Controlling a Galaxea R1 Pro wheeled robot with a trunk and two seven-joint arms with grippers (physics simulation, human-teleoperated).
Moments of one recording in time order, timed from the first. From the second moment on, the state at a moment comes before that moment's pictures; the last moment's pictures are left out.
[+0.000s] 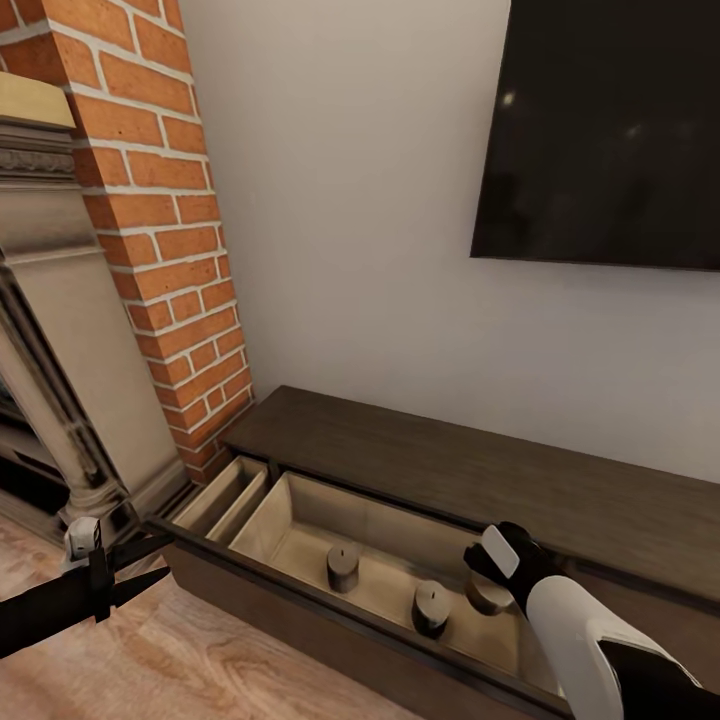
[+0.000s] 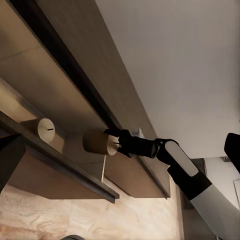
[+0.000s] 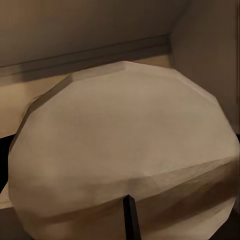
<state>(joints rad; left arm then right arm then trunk) -0.03 0.53 0.23 -1.55 1.50 1.04 -0.29 -0.83 0.02 -0.24 -0.31 -0.33 0.51 -0.47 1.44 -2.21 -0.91</state>
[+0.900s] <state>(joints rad) -0.03 0.53 0.23 -1.55 1.50 1.04 -0.29 -0.83 0.01 -0.24 -0.30 -0.34 0.51 -0.47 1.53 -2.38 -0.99</state>
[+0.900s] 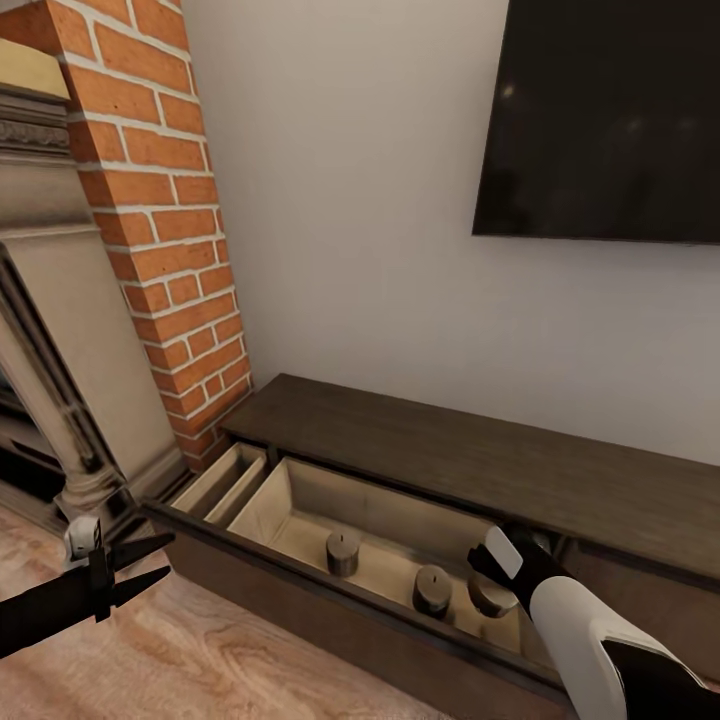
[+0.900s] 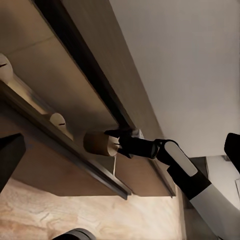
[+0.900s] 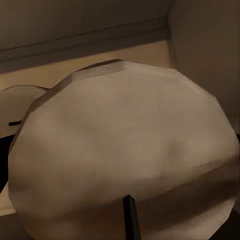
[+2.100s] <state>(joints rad) -0.03 0.53 0.23 -1.56 1.50 1.04 -0.30 -0.83 0.00 -0.24 -0.30 -0.34 0.51 -0.47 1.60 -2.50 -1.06</state>
